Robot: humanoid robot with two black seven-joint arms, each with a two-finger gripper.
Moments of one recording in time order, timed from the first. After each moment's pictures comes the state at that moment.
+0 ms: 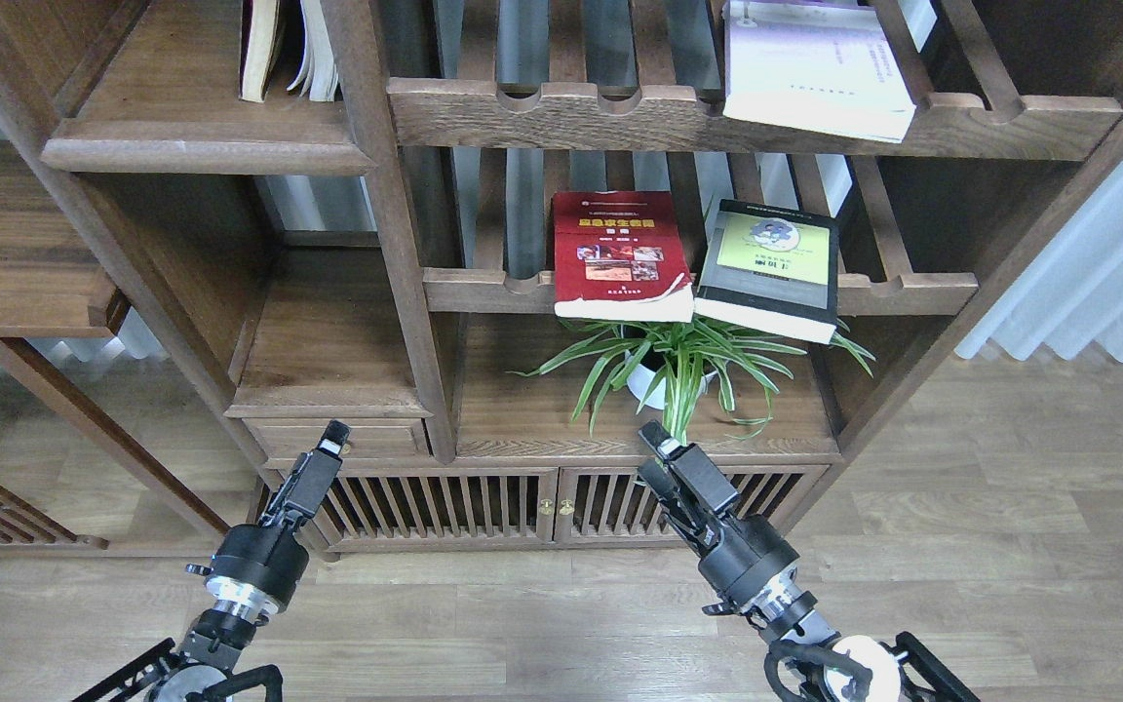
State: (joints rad) left arm -0.09 0.16 -0.81 -0.96 0.09 -0.49 -0.49; right arm -0.15 0.01 1.18 1.18 -0.05 0.58 -0.20
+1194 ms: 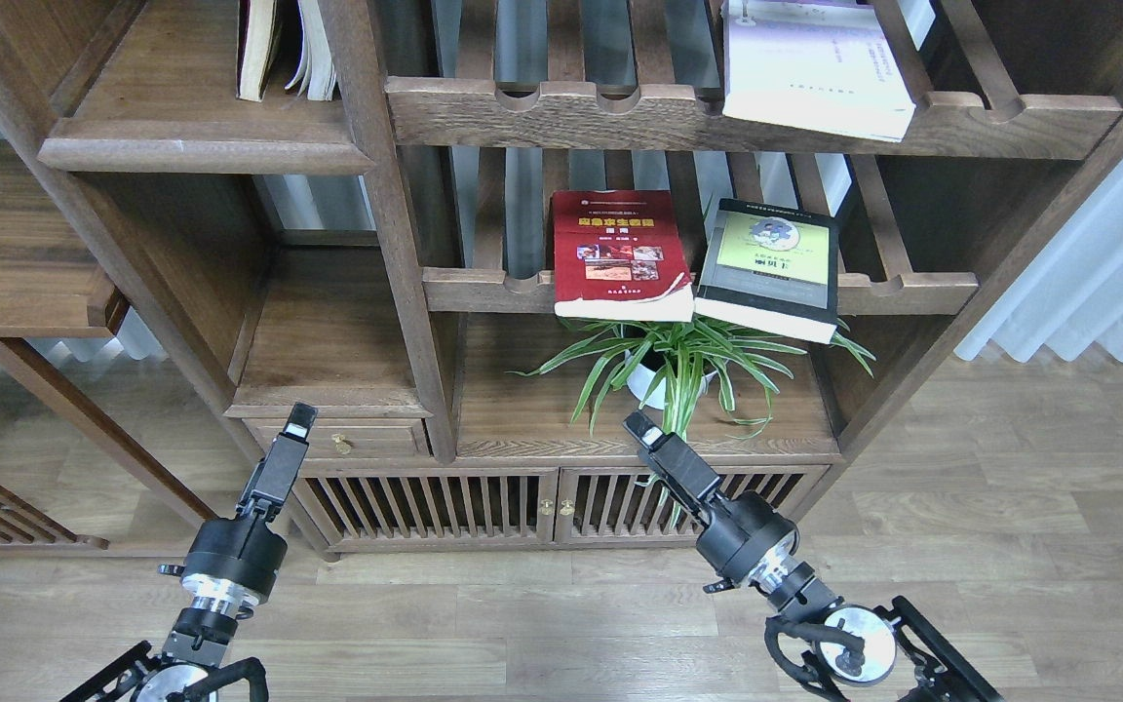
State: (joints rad) left arm -0.07 0.15 -0.89 -0.96 0.08 -0.49 -0.49; right arm 0.05 0.02 1.21 1.02 -0.13 0.58 -0.18
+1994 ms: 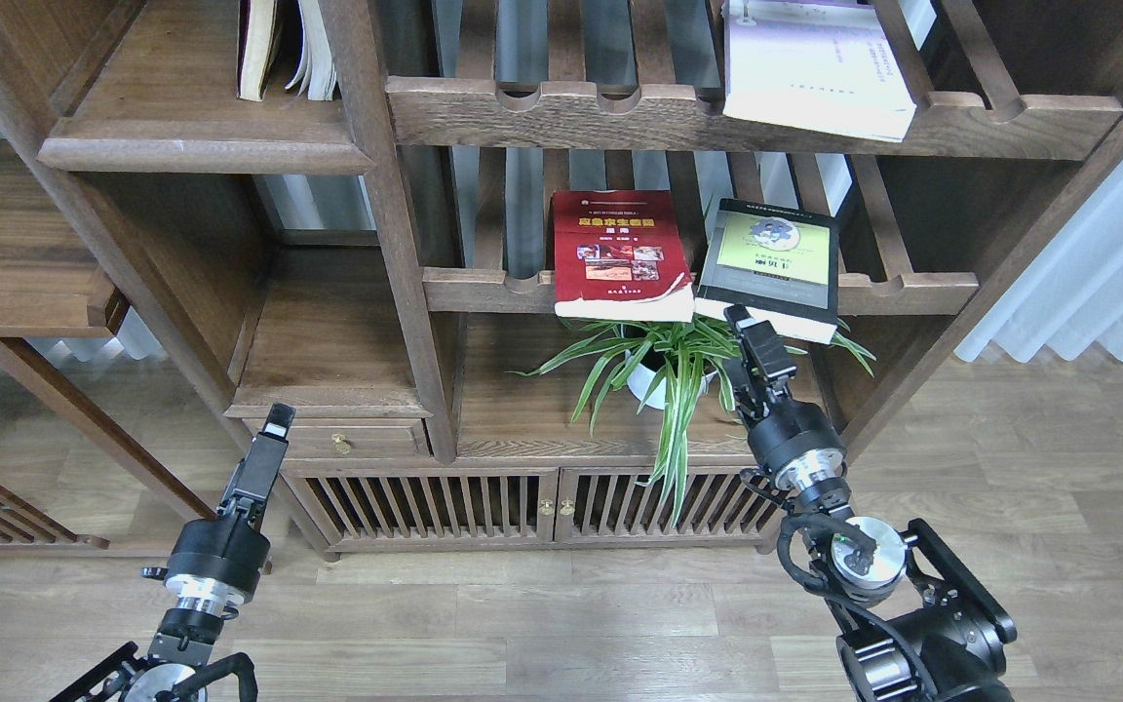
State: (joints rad) left arm -0.08 0.15 -0.93 -0.93 0.08 -0.49 -0.49; right arm 0.16 0.02 1.31 0.96 0.07 0.34 0.02
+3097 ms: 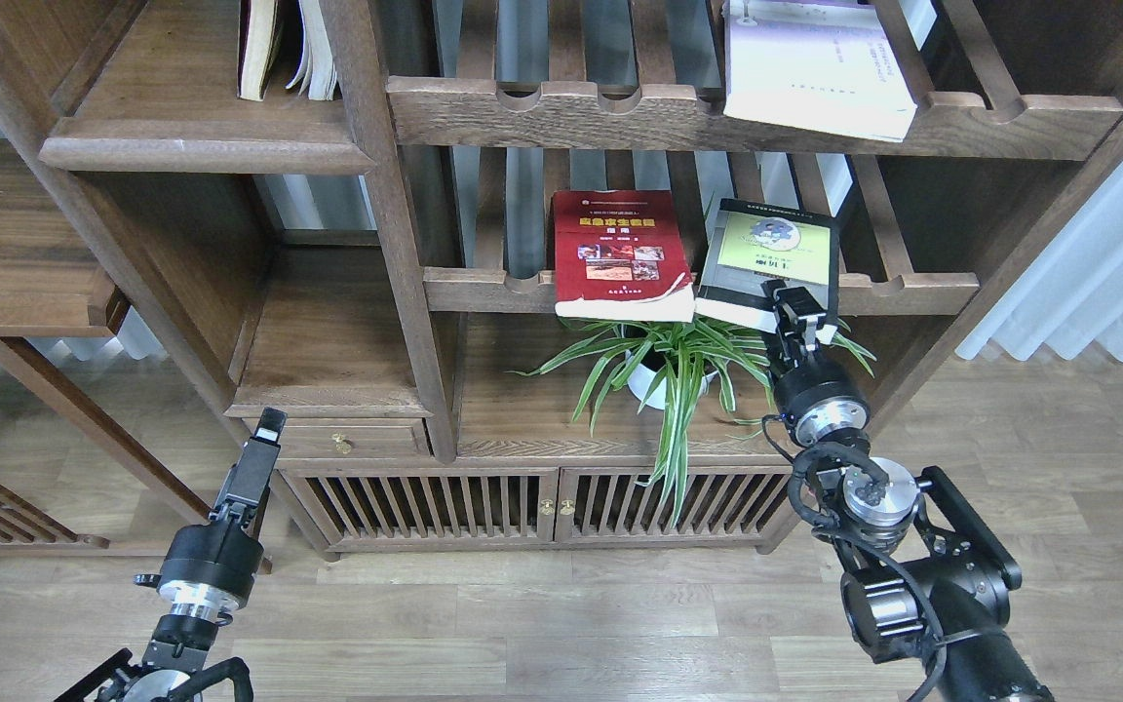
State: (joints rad) left arm -0.06 0.15 -0.94 -0.93 0.08 -0.49 -0.49; right arm 0.26 0.01 1.40 0.96 0.17 0.15 0.06
